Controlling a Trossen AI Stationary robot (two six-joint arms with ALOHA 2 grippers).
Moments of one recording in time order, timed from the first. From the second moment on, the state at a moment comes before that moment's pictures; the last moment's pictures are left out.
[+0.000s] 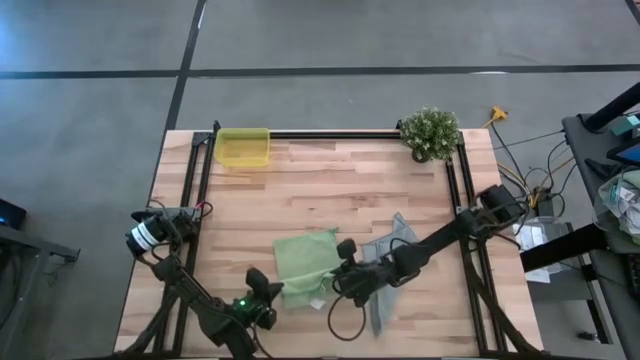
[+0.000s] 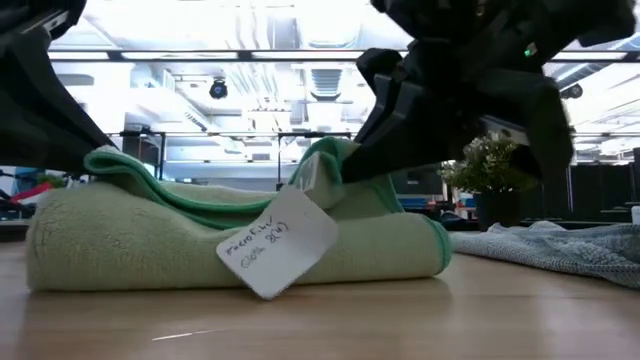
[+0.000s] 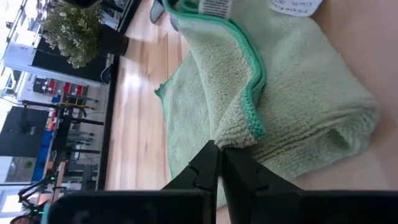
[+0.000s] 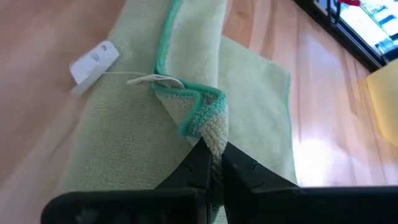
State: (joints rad) left arm -0.92 1.94 1.15 -0.72 -1.07 -0.47; right arm 0.47 1.87 1.00 0.14 0.44 -0.27
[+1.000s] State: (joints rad) left arm -0.85 1.94 1.01 -0.75 -1.14 -0.59; right arm 0.31 1.87 0.86 0.32 0.37 -0.29
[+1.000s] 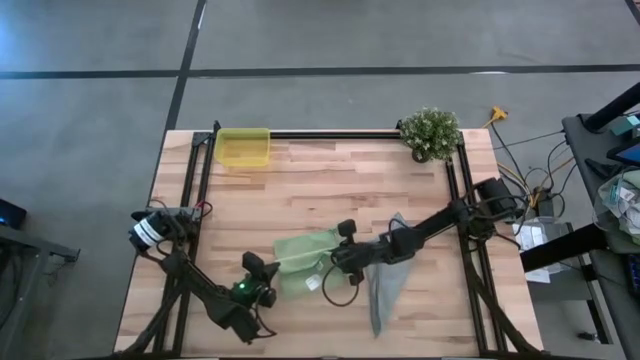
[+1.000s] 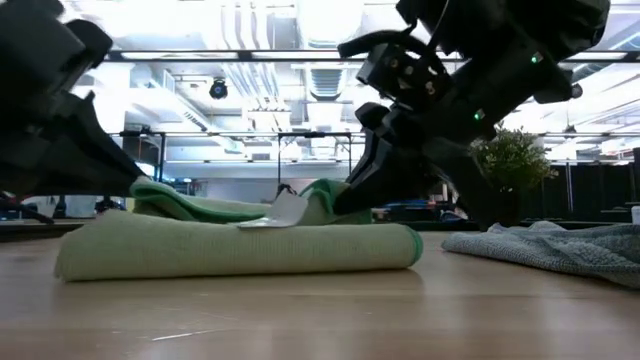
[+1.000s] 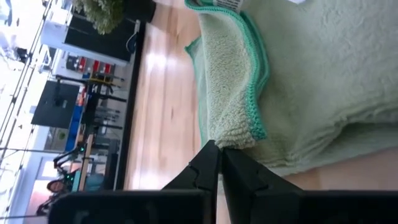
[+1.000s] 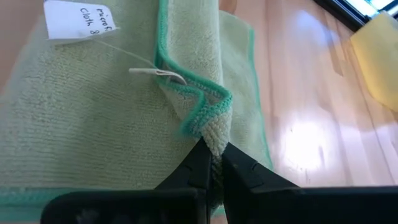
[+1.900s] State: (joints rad) left arm -0.85 1.93 1.05 -0.77 -1.02 -0.59; right arm 0.34 1.83 0.85 0.32 0.35 -0.24
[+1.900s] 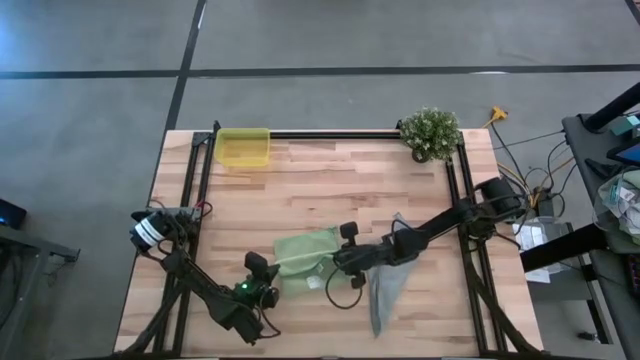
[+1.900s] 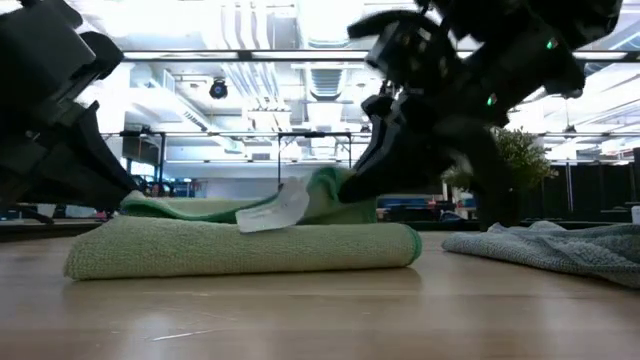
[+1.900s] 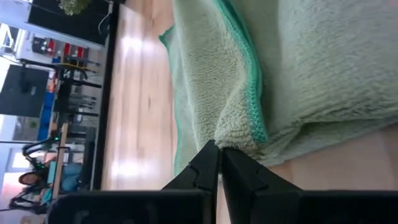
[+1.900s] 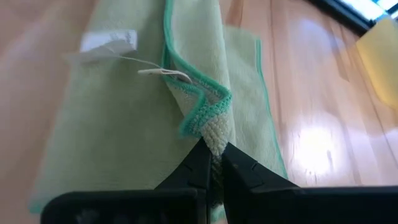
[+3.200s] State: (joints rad) left arm -0.88 1.93 1.11 -0.94 -1.08 -0.60; right arm 0.40 1.87 0.85 0.40 0.65 -0.32
